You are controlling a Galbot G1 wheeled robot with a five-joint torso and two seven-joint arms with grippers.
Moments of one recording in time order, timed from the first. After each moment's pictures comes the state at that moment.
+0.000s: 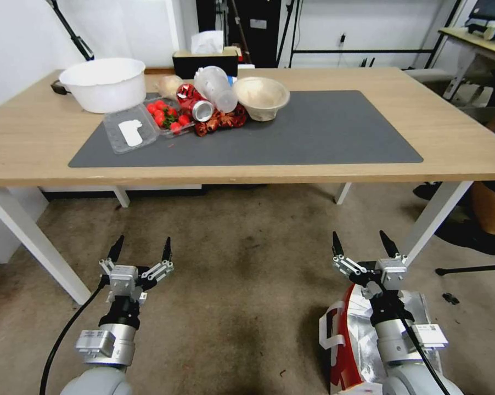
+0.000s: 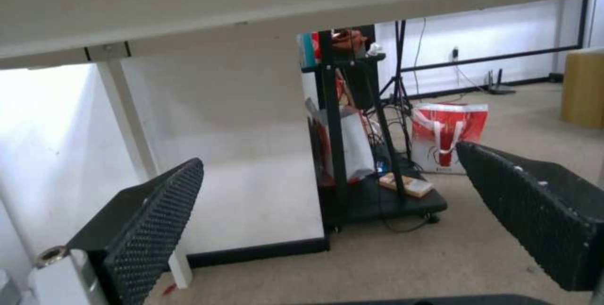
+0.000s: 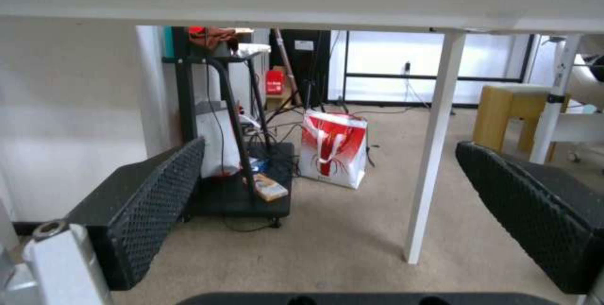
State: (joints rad) left arm 1.76 -1.35 -0.57 -2.20 -0.13 -0.18 -0.09; right arm -1.74 1.47 0.58 2.25 0.09 0.10 -0.01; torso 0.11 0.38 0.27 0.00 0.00
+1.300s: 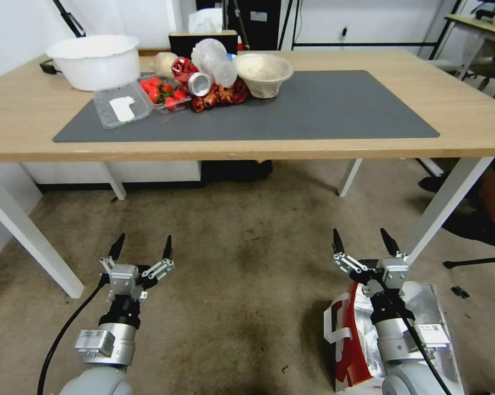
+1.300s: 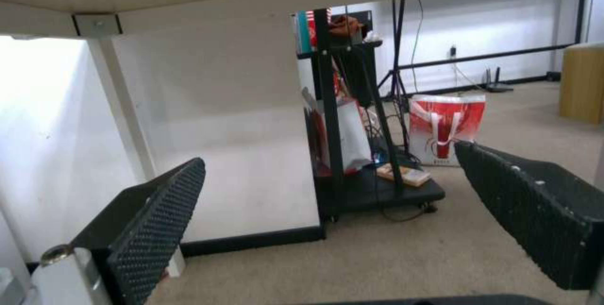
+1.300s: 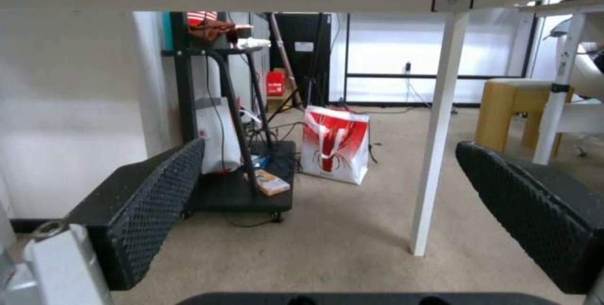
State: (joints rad) left arm 1.76 -1.35 -0.57 -2.21 -0.13 -0.18 -0.08; right arm -1.74 1.47 0.59 2.26 0.11 0.10 -0.02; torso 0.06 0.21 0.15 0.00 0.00
